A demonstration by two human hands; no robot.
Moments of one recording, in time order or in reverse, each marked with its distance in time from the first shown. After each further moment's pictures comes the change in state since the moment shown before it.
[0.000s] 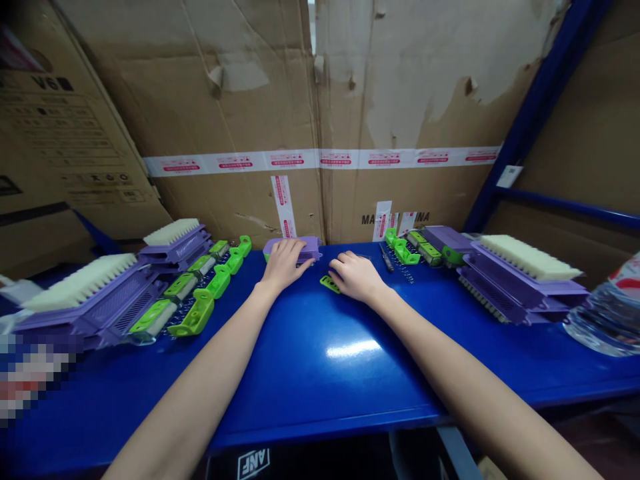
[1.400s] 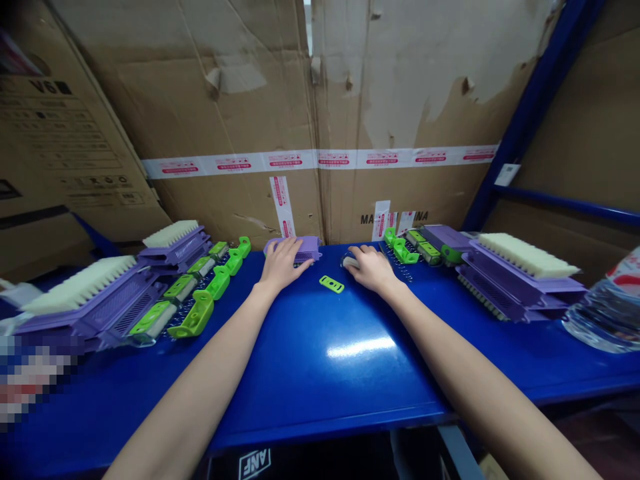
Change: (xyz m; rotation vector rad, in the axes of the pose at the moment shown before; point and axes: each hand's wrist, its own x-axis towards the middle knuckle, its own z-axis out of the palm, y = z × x) left_hand -0.002 -0.001 0.002 0.000 -0.028 -0.091; right_hand -0.005 0.037 0.017 0.141 -0.036 0.298
